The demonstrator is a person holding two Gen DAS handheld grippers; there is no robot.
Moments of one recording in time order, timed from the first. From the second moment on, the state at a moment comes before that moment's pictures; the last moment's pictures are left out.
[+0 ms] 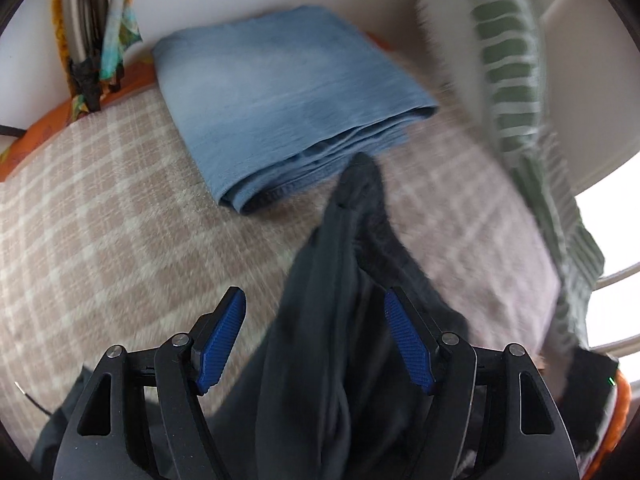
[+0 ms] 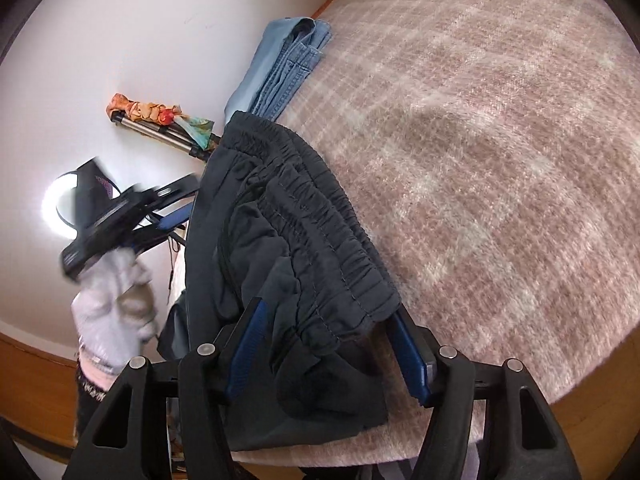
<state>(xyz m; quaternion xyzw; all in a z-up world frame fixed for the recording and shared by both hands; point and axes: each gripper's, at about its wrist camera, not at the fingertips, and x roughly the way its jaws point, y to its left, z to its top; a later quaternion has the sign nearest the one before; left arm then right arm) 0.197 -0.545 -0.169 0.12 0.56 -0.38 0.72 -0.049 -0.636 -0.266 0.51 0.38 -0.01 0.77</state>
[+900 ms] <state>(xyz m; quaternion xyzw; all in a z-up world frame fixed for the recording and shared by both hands) 0.073 -0.574 -0.089 0.11 0.45 -0.57 0.68 -0.062 -0.694 -0.217 0.34 0.36 -0.11 0.86</state>
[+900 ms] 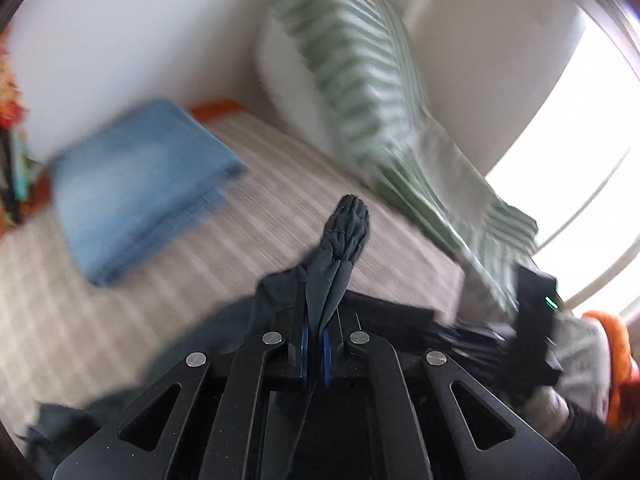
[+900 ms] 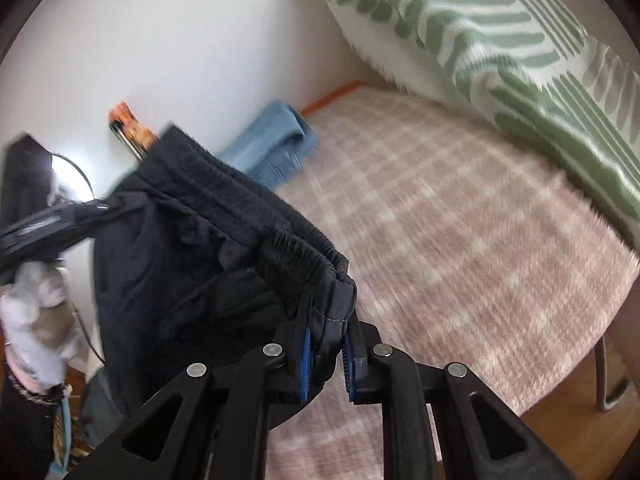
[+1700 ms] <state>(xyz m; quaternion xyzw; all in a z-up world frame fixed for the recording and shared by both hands) 0.042 -0.445 -0.112 0.19 0.48 -0.52 0.68 -0.074 -0.707 -0.226 0.41 0.37 -0.04 0.83</state>
